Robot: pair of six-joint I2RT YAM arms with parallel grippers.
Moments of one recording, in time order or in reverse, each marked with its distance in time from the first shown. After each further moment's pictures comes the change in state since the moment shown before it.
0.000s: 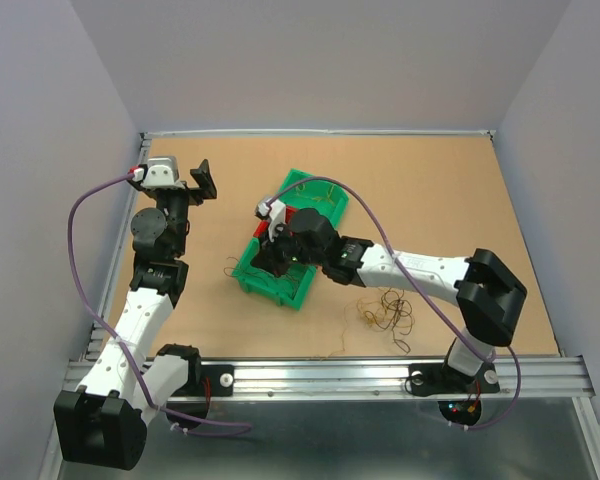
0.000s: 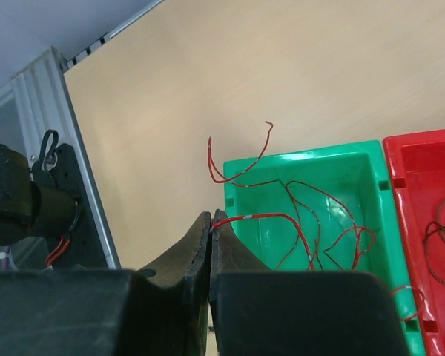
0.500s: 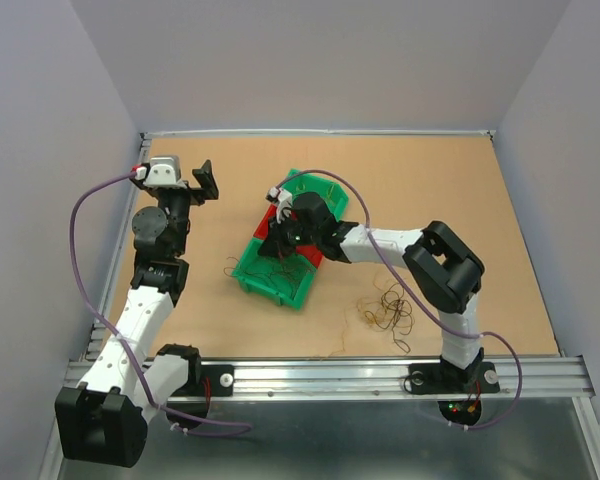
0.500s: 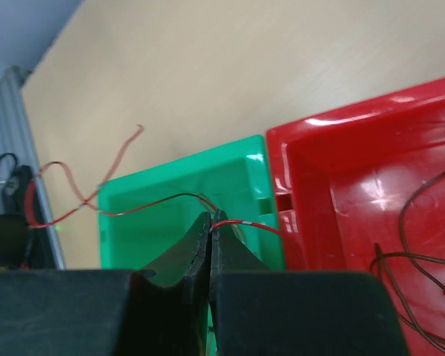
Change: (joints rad) left arm 0.005 0.010 0.000 0.004 0.030 0.001; right arm -0.200 0.298 0.074 0.140 -0.280 0.128
